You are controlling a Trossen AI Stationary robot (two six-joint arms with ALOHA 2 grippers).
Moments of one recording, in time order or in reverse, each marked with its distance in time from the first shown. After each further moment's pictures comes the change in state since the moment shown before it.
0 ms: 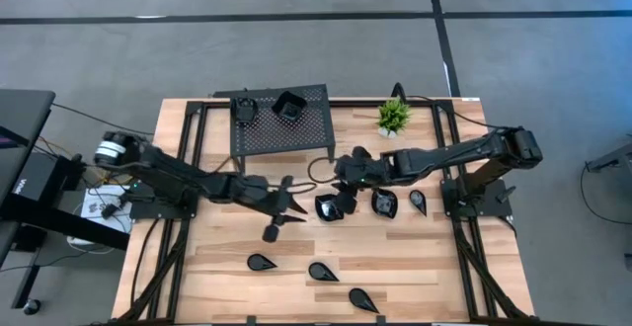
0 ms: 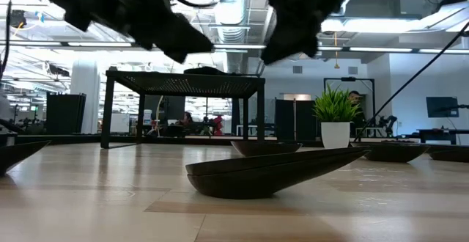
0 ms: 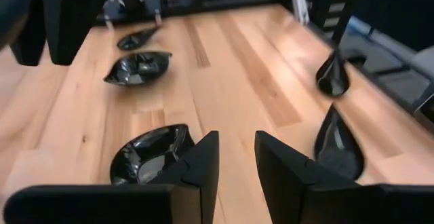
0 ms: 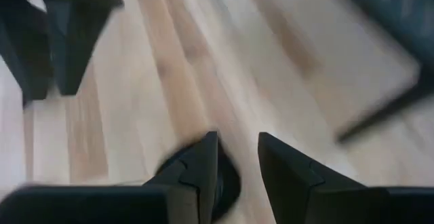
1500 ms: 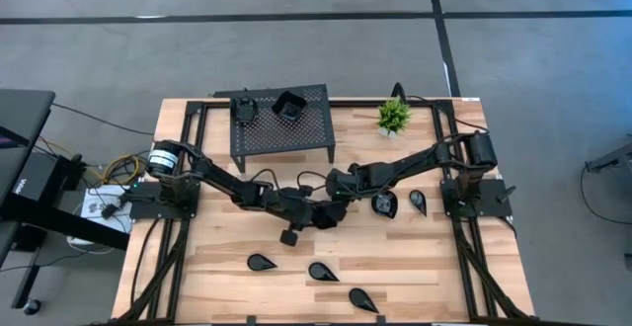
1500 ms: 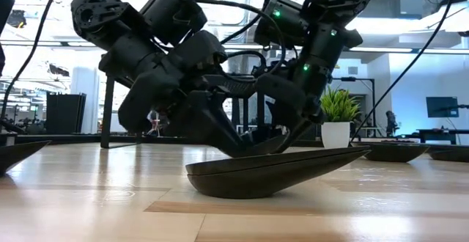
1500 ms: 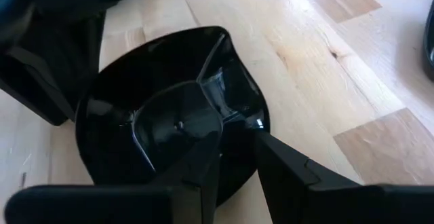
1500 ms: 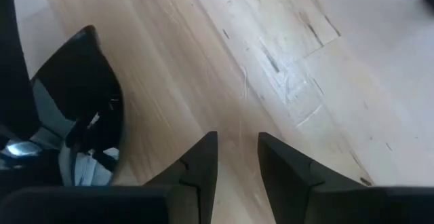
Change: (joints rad) left arm 0.031 0.420 0.154 0.013 -0.010 0.185; right arm -0.049 0.347 -0.035 0.087 -0.078 0.152
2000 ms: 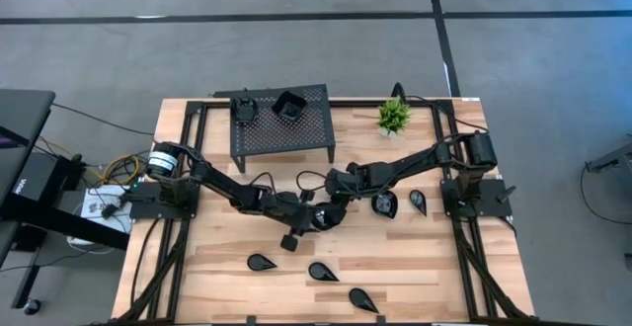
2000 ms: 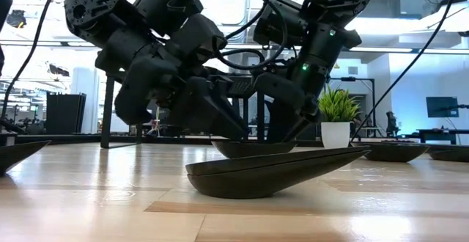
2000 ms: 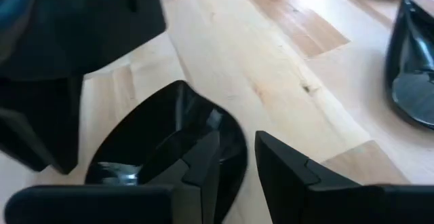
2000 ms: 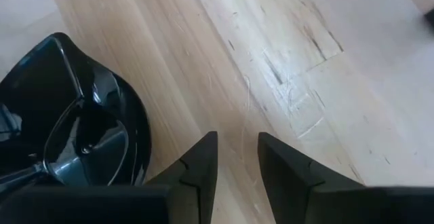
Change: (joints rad) left arm -0.041 -0.001 -0.001 0.076 0.000 0.000; right arm 0.000 0.000 0.000 0.021 0.000 -0.042
